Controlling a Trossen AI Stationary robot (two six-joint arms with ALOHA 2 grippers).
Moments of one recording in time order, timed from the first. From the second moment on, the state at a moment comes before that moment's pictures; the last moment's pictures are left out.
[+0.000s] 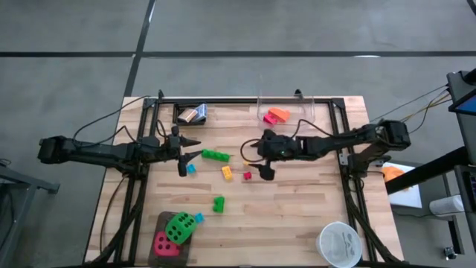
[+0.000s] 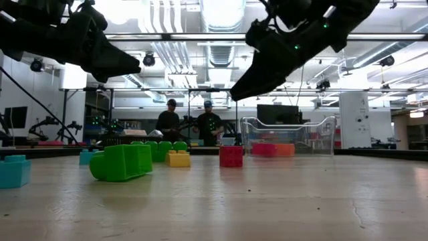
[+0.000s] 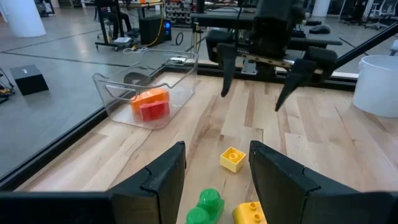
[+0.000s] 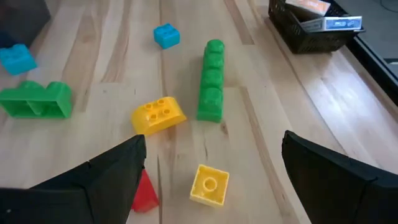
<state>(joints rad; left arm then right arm) 0.03 0.67 0.22 0.25 -0.22 -0.04 -0.04 1.54 0.81 0.15 0.11 0.02</state>
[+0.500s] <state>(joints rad) 0.03 0.67 0.22 0.25 -0.22 -0.04 -0.10 2.00 1.28 -0.02 0.06 -0.04</state>
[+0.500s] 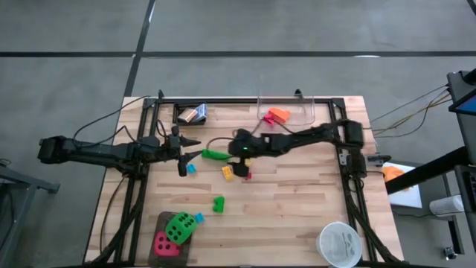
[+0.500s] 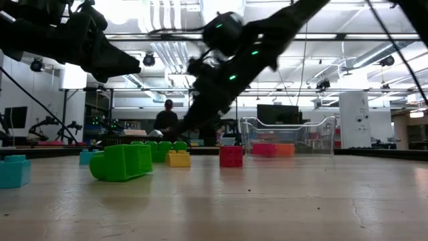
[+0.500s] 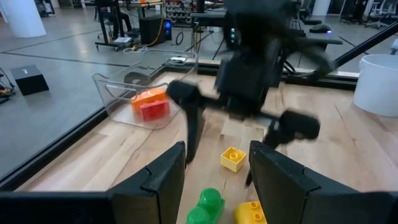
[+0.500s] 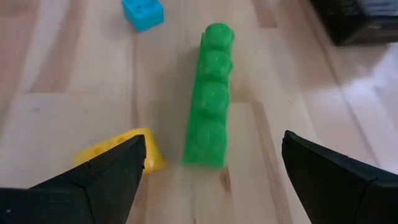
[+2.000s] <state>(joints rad) 0.03 0.67 0.22 0.23 -0.22 -0.03 -0.06 2.17 1.60 -0.44 0.05 -0.11</state>
